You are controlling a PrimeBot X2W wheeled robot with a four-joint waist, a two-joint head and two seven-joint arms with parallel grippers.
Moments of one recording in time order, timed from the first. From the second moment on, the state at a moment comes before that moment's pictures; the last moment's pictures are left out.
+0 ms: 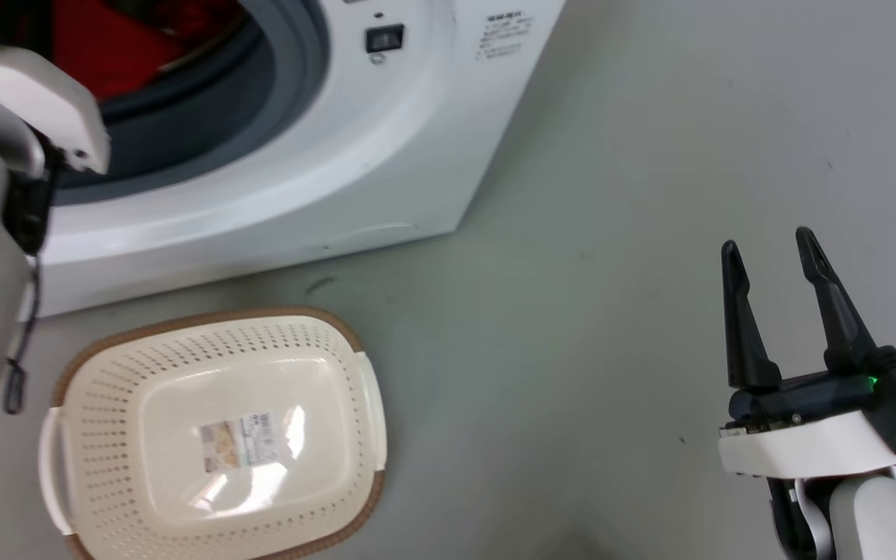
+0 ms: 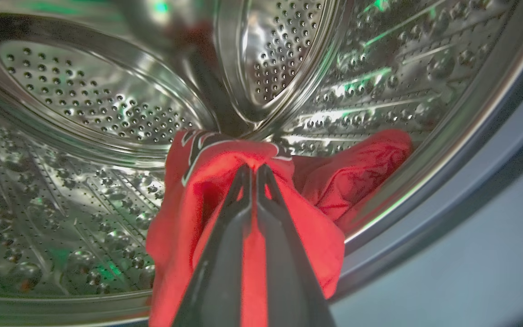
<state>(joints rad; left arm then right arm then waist) -1.17 0.58 -0.75 0.94 -0.68 -0.01 -0.25 -0.14 -0.05 0.04 -0.08 0.09 0.13 -0.26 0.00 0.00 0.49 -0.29</state>
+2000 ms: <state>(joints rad) -0.48 0.32 -0.53 0.94 -0.46 -0.10 -0.24 -0.09 -0.05 -0.01 -0.11 -0.07 0.13 -0.26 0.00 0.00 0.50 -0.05</state>
